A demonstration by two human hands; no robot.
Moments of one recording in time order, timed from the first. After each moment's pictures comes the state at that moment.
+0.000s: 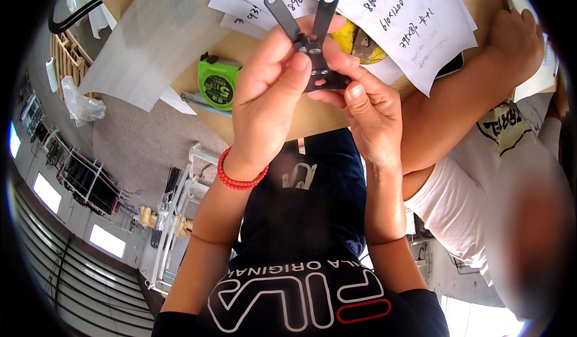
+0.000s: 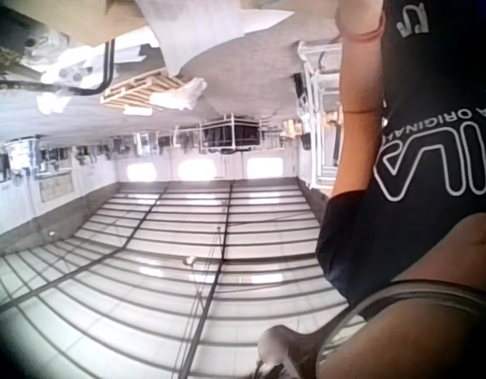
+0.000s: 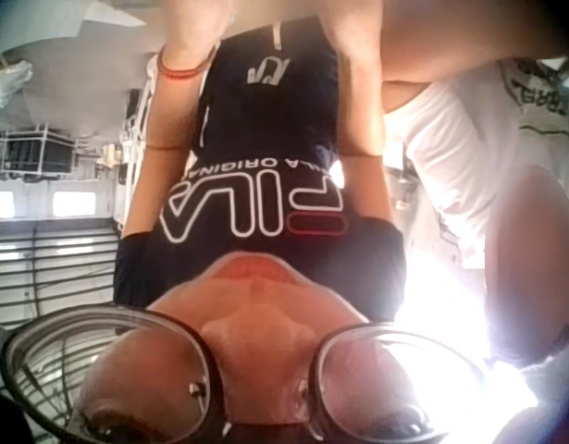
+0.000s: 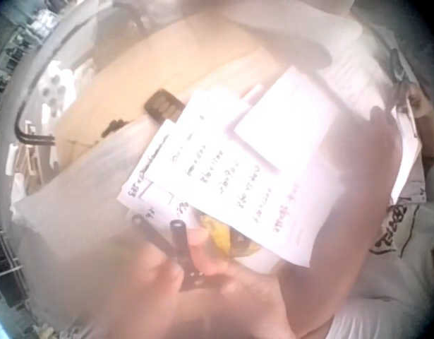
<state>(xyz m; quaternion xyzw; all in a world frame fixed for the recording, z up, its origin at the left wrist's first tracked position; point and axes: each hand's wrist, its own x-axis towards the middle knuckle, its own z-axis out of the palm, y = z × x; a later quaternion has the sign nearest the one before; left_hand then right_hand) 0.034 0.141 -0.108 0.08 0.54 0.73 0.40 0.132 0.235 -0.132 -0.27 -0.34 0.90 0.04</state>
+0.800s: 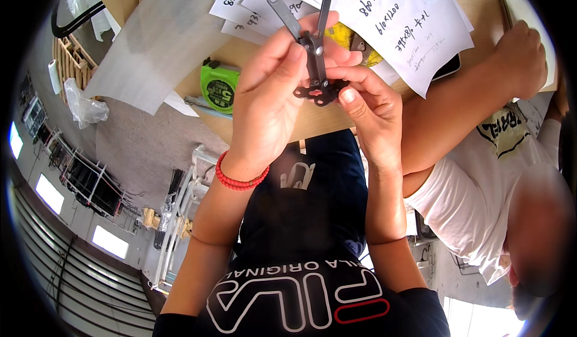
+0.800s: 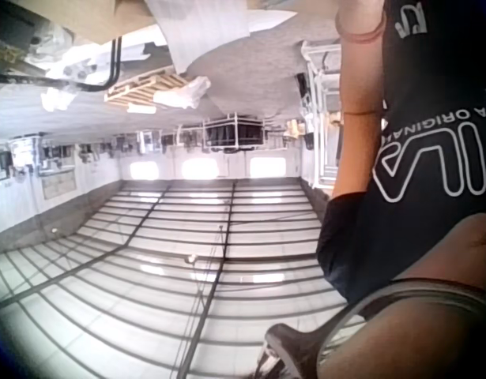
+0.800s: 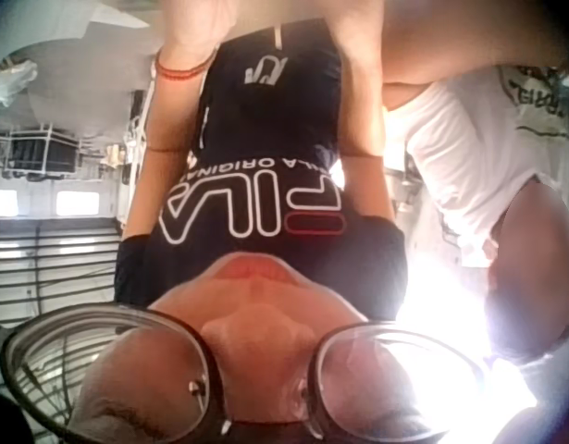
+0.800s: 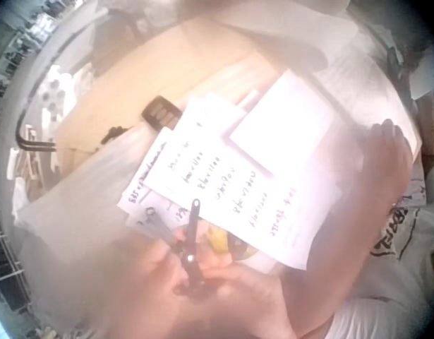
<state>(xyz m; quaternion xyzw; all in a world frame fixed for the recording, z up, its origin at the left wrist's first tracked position) 0.027 0.150 -0.102 -0.03 0.47 0.76 0.45 0.127 0.244 -0.129 -0.29 -0.37 0.88 0.01</state>
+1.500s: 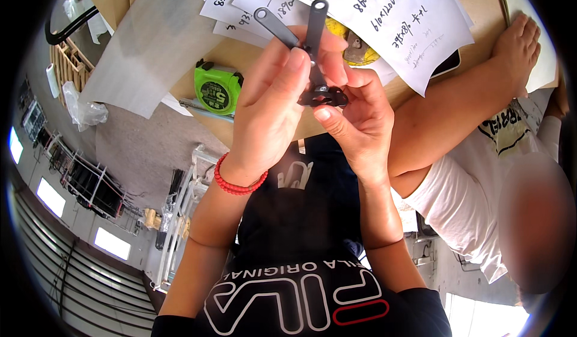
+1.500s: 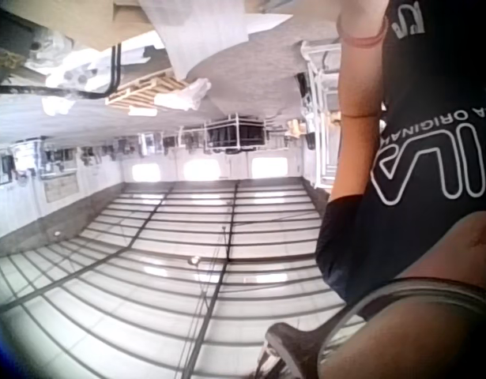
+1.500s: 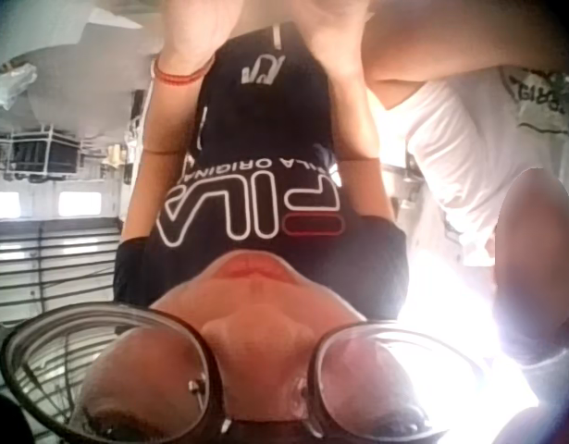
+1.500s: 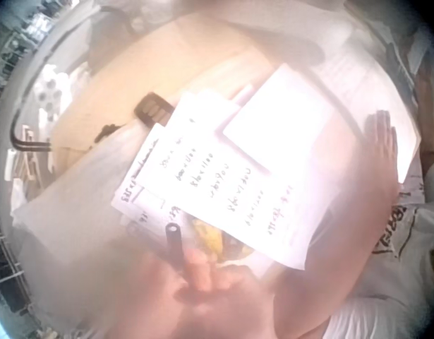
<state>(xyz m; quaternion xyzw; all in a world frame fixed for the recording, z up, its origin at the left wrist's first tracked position) 0.034 0.150 -0.104 0.02 0.48 0.76 0.44 0.132 0.227 -0.122 -0.29 -0.44 0.84 0.08</state>
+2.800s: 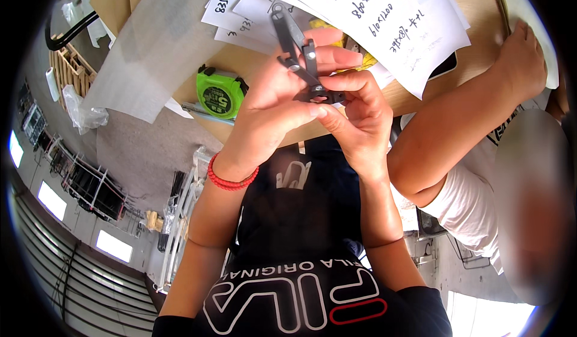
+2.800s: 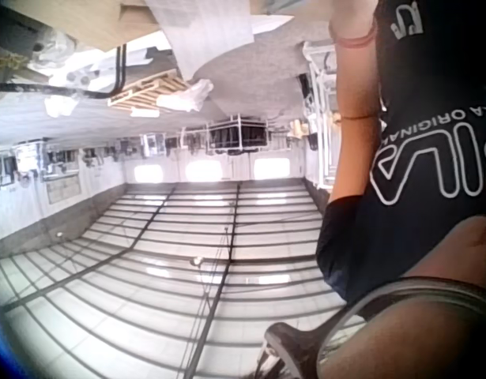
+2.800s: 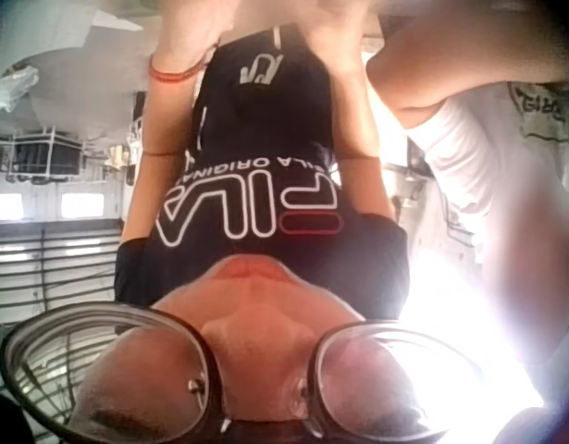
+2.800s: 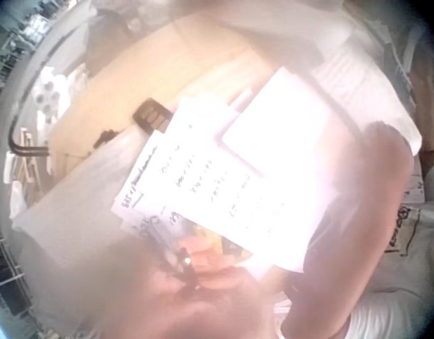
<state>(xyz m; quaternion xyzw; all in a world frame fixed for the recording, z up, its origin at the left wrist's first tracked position) 0.021 0.127 -0.111 0.03 0.48 0.71 0.52 0.123 0.212 -0.130 -0.30 -0.48 0.82 0.06</state>
